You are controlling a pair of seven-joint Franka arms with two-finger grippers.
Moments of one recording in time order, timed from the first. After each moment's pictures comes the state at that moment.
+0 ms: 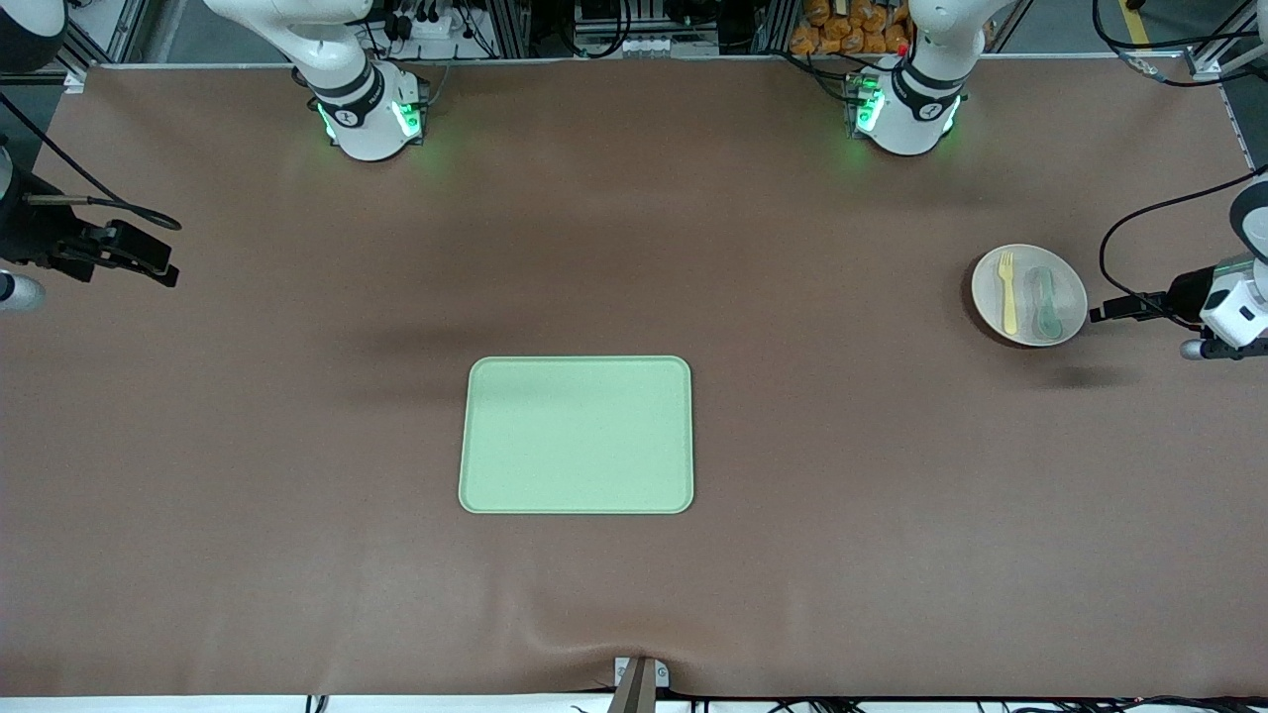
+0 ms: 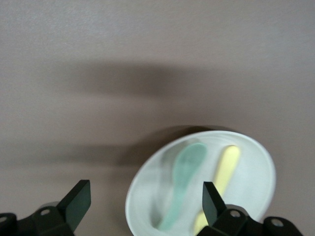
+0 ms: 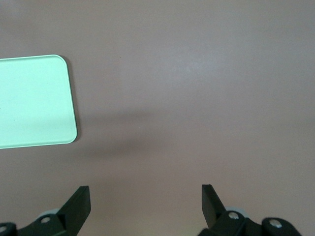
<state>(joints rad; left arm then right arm) 0.58 0.34 -0.04 -2.11 -0.11 2.21 0.55 -0.04 0.01 0.02 -1.58 0.00 1.55 0.06</state>
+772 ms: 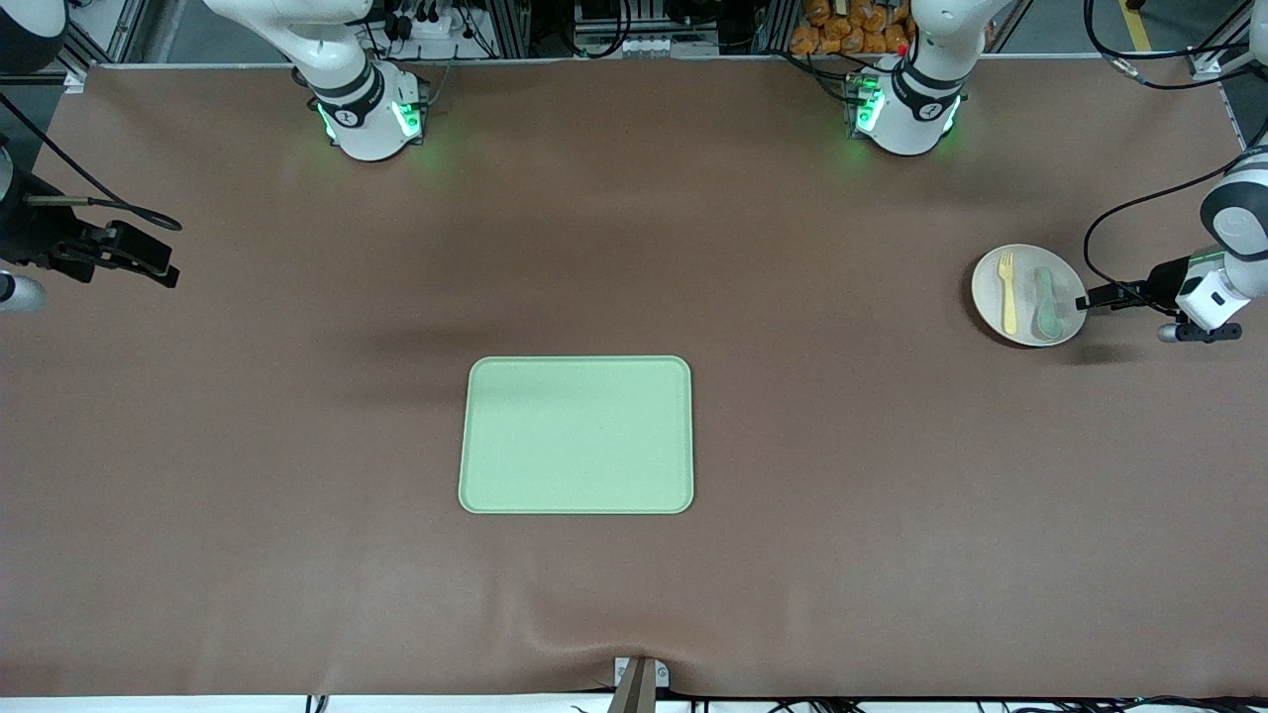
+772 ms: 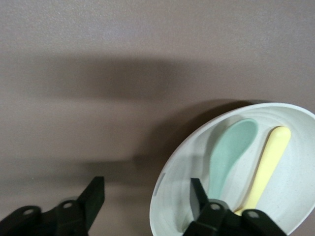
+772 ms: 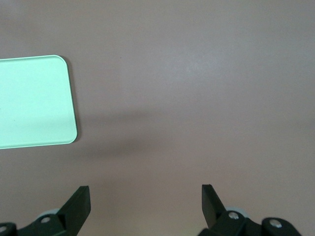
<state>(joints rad) 0.64 0.40 -0.04 -2.15 -0.11 2.25 0.61 -0.04 0.01 0.02 -1.58 0.00 1.56 0.06</state>
